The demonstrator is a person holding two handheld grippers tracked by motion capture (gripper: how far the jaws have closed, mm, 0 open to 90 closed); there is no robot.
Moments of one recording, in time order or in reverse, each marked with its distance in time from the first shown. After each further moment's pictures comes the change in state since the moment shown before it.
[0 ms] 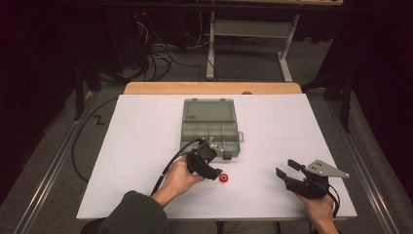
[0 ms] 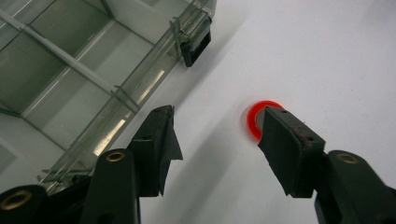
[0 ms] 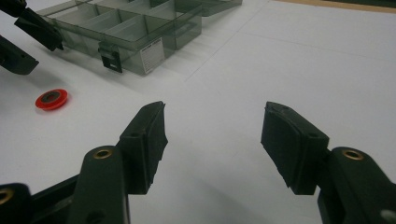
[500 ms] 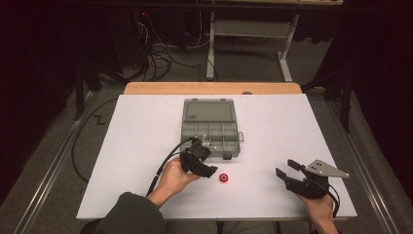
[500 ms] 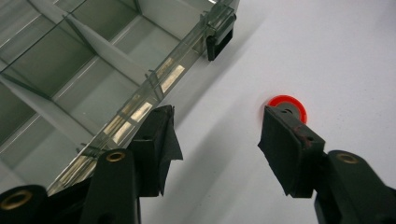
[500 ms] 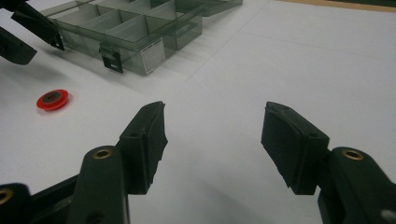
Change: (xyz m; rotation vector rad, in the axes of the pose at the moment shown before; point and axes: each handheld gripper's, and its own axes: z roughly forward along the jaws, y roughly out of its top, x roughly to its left) left arm 0.011 -0.010 -0.008 -0.033 0.022 -0.039; right arm 0.000 0.000 0.000 0.000 0.004 0.004
